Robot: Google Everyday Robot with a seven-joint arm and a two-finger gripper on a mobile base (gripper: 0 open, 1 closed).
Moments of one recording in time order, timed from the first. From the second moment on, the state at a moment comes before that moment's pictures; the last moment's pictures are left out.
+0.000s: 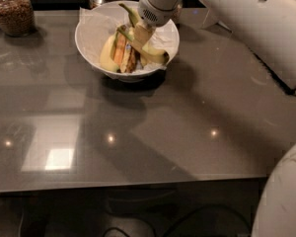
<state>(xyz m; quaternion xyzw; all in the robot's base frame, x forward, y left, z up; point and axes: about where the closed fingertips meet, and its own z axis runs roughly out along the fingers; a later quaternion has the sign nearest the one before) 0.708 0.001 0.940 -0.51 0.80 -0.03 0.30</state>
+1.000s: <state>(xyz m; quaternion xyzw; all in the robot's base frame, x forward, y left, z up) 0.723 -0.018 0.891 -0.48 0.84 -0.05 0.24</state>
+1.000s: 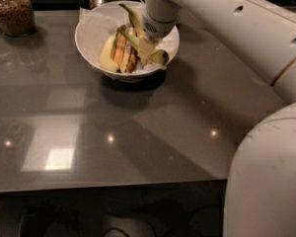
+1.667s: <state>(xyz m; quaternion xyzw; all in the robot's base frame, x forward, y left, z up) 0.726 -0.011 0.870 -0.48 0.85 -0.04 0.21</state>
